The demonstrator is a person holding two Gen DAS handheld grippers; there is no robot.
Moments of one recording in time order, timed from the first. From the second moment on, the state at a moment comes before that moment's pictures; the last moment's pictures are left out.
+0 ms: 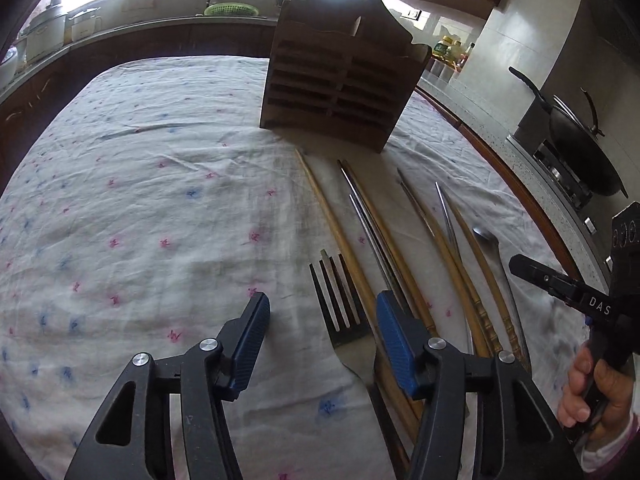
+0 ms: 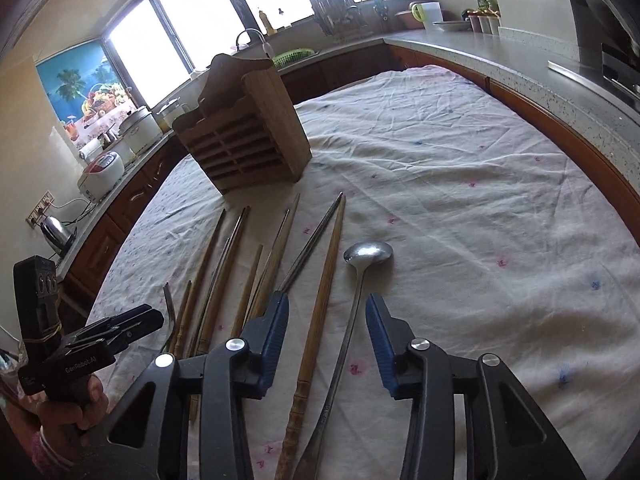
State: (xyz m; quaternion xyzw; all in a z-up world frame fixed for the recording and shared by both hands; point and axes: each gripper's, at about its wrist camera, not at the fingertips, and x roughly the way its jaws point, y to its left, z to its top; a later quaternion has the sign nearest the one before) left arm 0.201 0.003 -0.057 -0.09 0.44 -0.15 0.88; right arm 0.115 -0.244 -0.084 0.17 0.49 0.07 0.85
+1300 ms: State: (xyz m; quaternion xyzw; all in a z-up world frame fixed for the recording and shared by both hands) left arm 0.098 0.063 0.048 -0.13 0.30 -0.19 0.92; right arm 0.106 -0.234 -0.011 0.21 0.40 0.12 0.88
